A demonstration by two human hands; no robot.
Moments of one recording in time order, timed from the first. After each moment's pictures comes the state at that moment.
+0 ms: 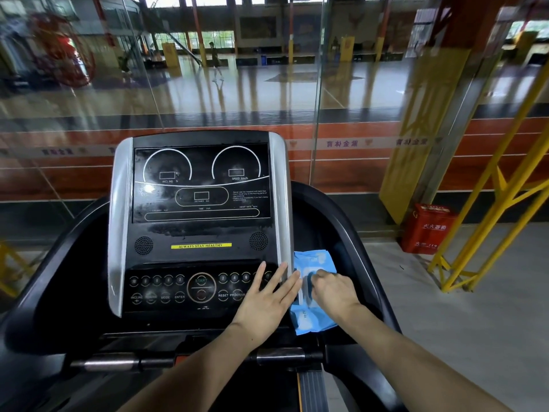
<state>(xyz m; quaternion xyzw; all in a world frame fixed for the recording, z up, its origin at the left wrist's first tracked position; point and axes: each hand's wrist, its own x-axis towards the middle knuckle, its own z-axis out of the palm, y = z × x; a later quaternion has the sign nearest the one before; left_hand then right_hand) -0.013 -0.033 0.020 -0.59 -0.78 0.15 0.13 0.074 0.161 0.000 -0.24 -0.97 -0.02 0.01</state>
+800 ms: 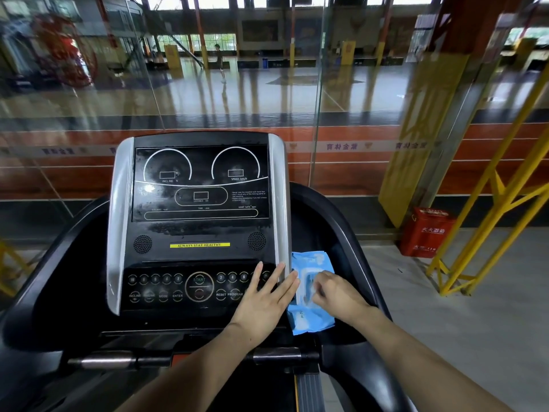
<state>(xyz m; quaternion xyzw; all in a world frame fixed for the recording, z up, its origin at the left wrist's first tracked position) -0.010 -0.032 0.020 -0.58 -0.79 0.15 0.12 0.094 0.181 -0.005 -0.19 -0.97 0.16 0.06</state>
